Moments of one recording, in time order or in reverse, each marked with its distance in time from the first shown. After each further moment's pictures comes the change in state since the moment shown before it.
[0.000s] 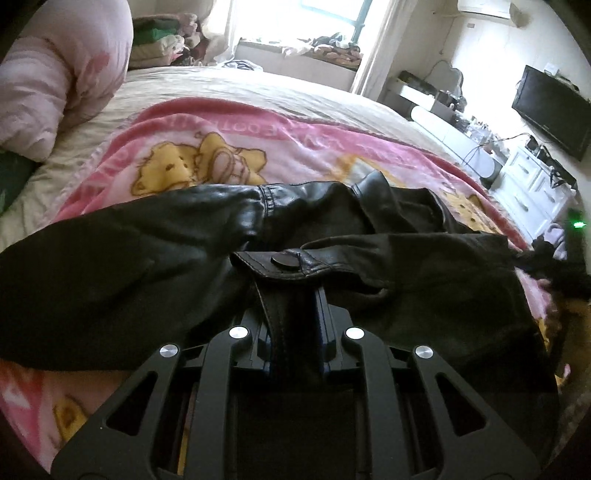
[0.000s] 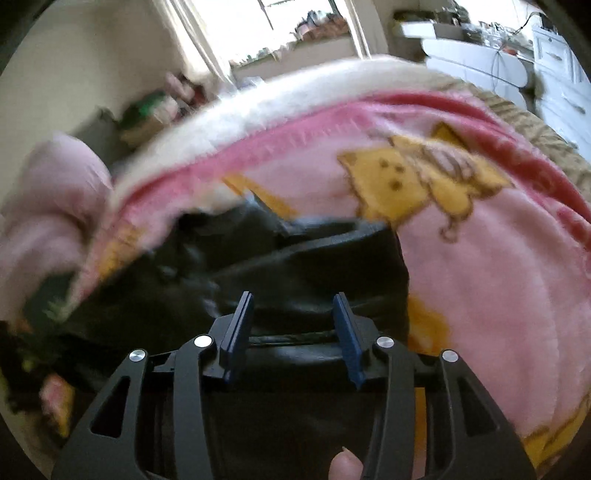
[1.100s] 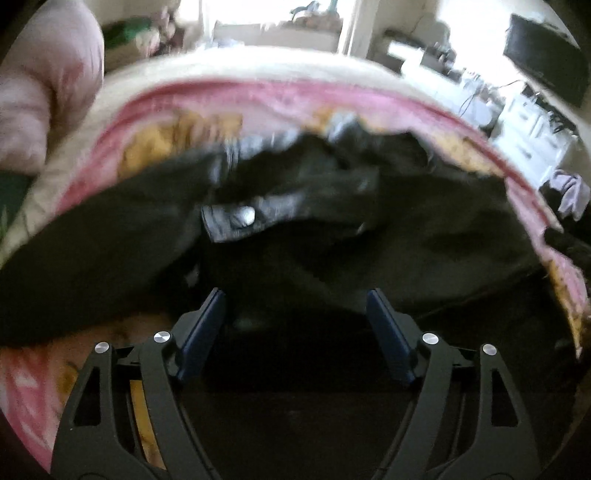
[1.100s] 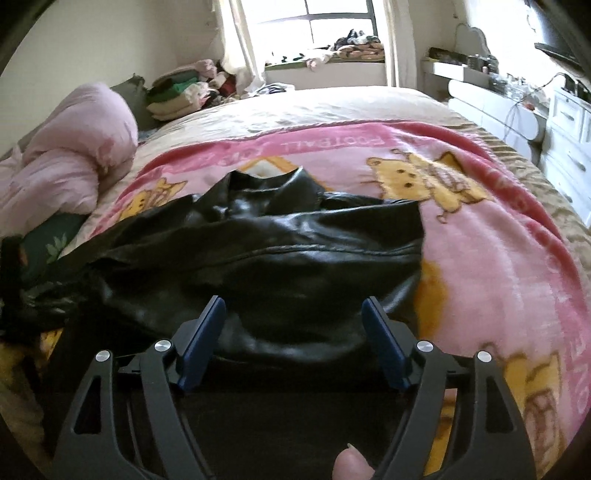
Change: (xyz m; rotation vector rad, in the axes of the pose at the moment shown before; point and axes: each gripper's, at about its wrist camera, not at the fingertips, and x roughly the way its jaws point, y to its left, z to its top) left arm 0.013 -0.035 -0.031 0.116 0.160 0.063; right arm -0.089 0.056 -0.079 -0.218 -0.146 0.086
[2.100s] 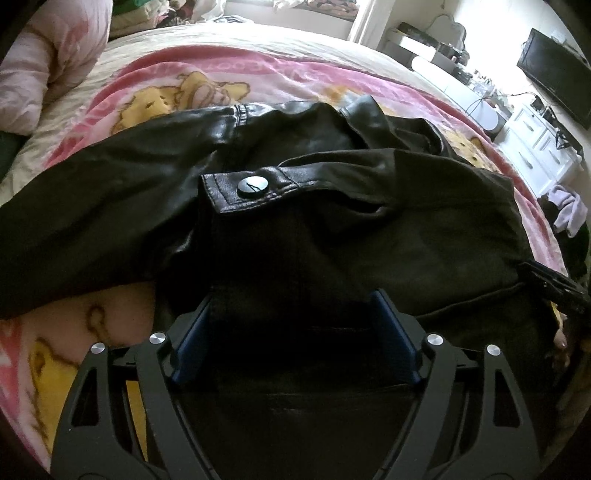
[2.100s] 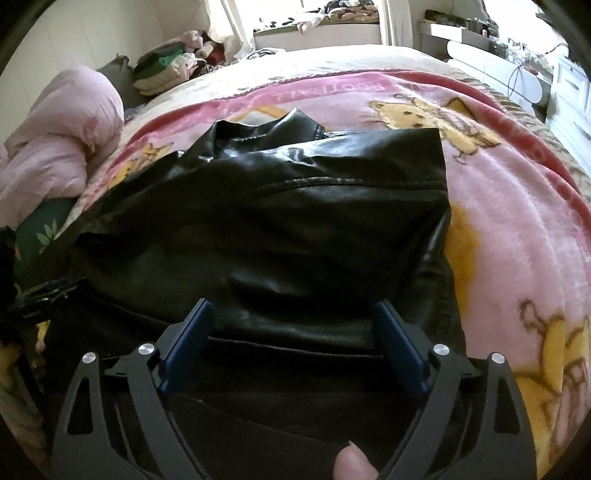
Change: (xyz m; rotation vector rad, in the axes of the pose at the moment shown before) left arm 0.007 0.009 -0.004 -0.075 0.040 -0.042; right arm 0.038 -0.007 -0.015 0.074 0.138 0.007
